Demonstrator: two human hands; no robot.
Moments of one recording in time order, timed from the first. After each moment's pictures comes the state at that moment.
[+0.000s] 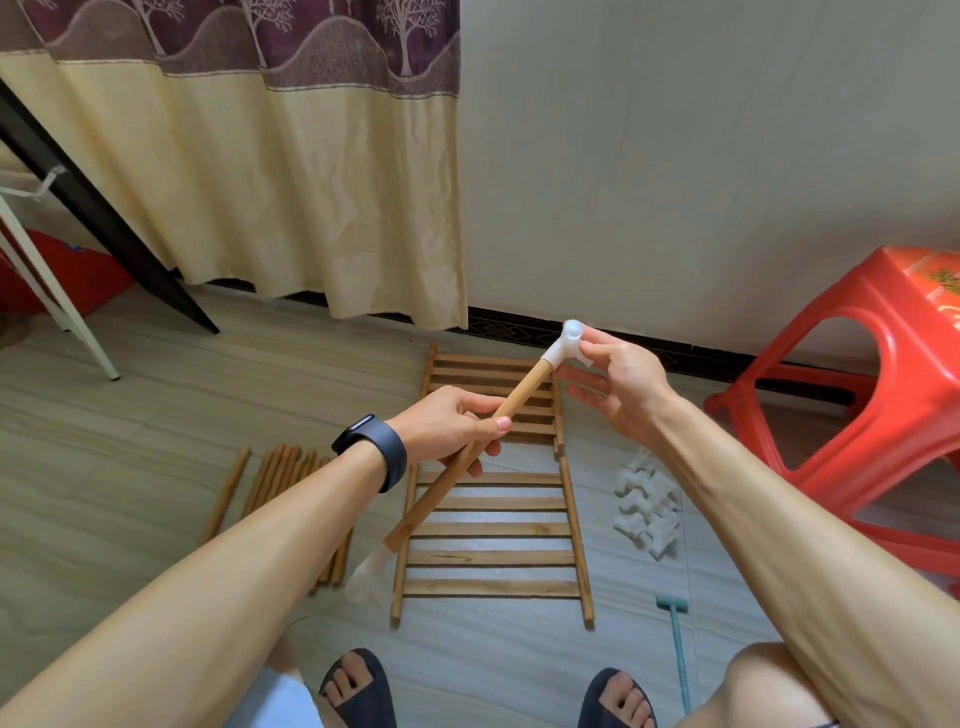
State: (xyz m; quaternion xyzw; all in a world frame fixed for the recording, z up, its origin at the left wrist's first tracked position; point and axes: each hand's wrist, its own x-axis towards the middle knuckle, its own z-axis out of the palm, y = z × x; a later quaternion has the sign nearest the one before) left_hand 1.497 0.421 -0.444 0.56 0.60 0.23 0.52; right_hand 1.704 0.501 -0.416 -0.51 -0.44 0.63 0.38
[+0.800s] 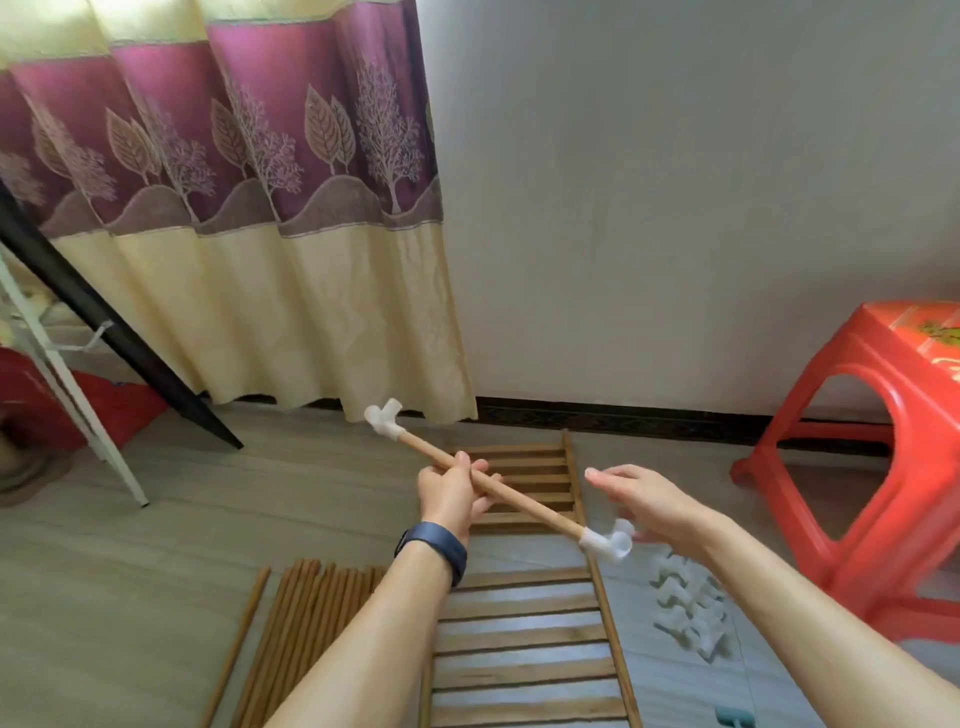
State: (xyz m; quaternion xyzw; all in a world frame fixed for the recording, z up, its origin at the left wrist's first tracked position) left_hand 1.529 0.470 -0.451 0.10 0.56 0.64 0.51; right_hand 1.757 0.518 -0.450 -0.56 -0.58 0.57 0.16
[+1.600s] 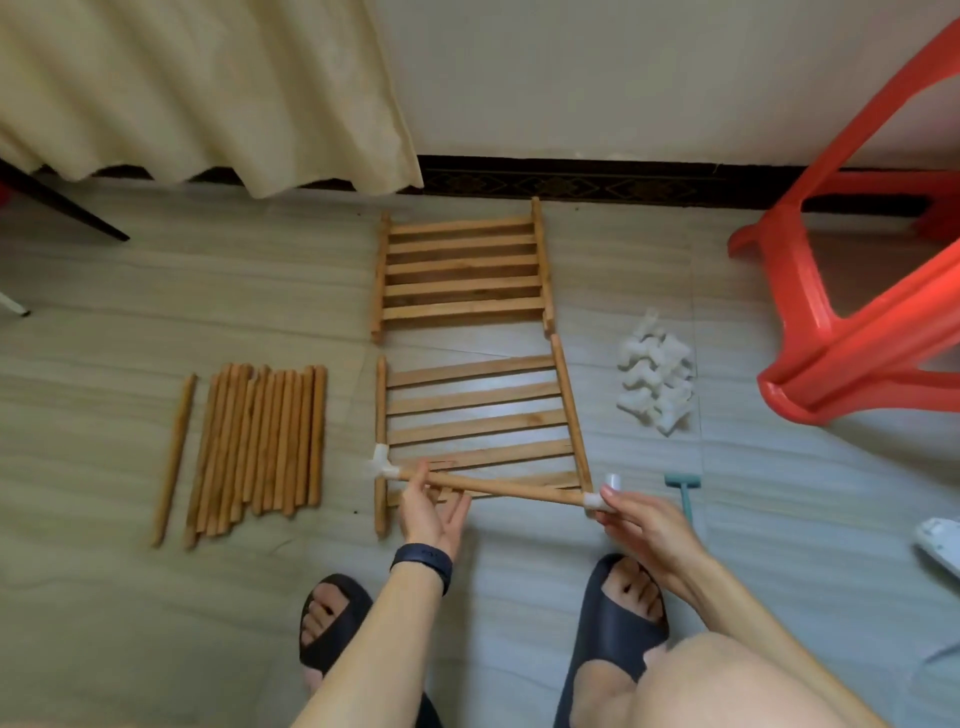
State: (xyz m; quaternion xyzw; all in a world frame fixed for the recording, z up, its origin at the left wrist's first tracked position) left_hand 1.573 0.368 -0.713 -0.20 0.57 0.58 0.54; right_hand 1.838 0.402 -0.725 -0.61 -0.25 0.71 0.23
